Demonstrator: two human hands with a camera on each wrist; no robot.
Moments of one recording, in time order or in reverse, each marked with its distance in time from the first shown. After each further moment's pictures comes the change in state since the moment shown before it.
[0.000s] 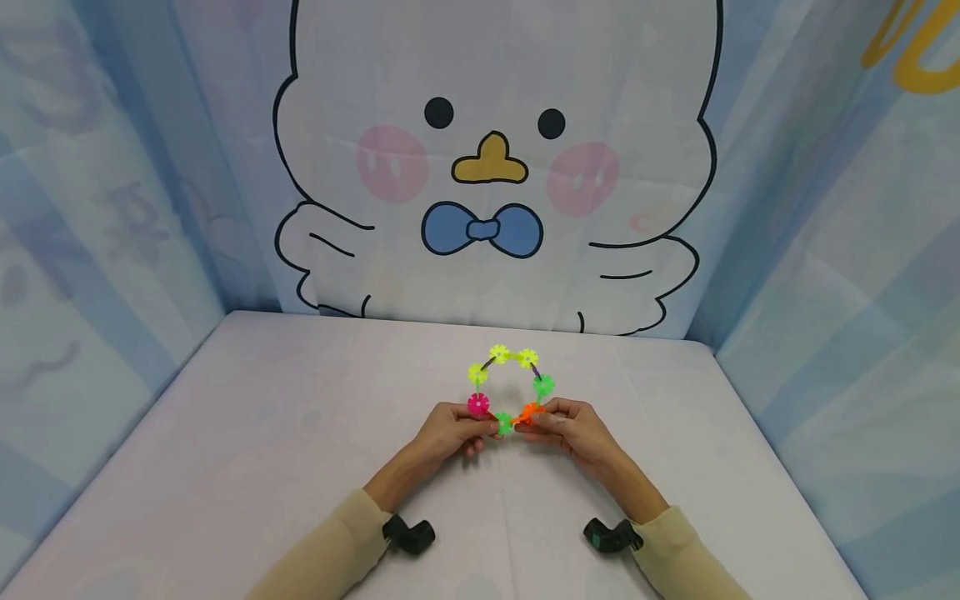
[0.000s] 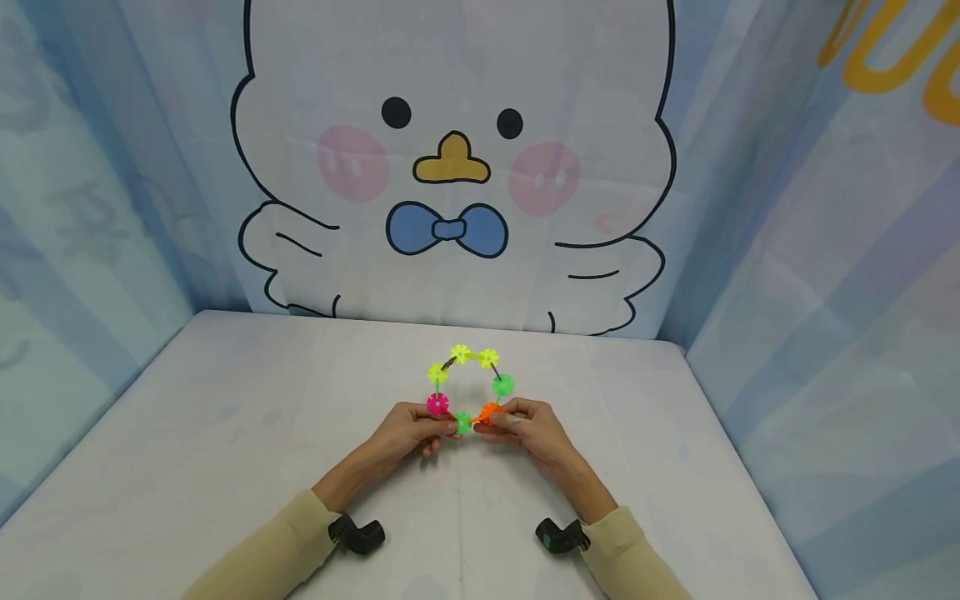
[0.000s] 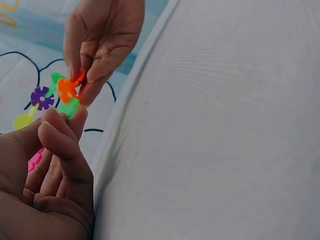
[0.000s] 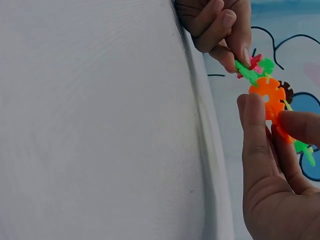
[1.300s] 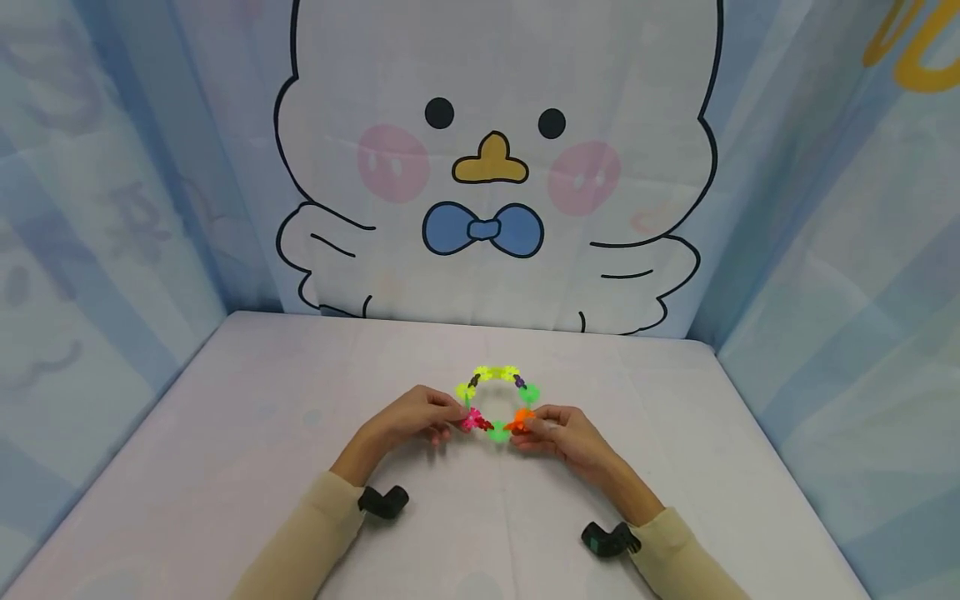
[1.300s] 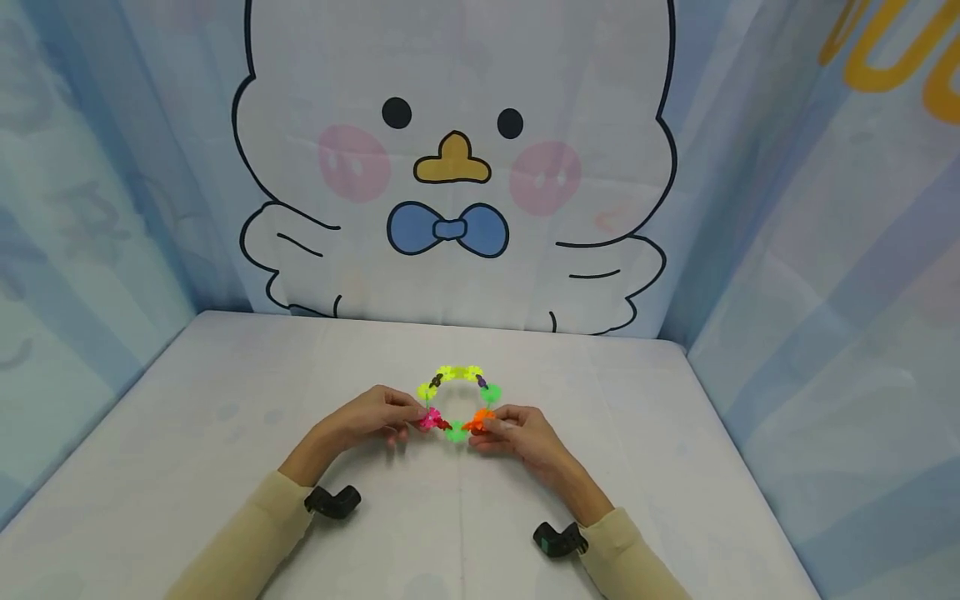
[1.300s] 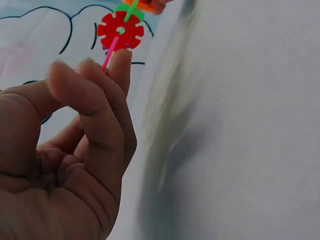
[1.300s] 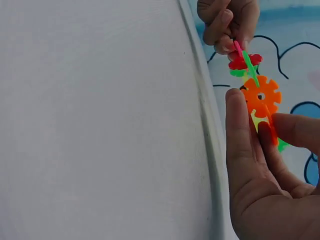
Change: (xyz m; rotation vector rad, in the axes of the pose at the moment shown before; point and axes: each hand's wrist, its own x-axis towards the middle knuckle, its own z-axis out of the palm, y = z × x) left_hand -0.006 0.031 -0.057 0.229 -0.148 -0.124; right_hand 0.001 0.007 0.009 -0.099 -0.036 0.049
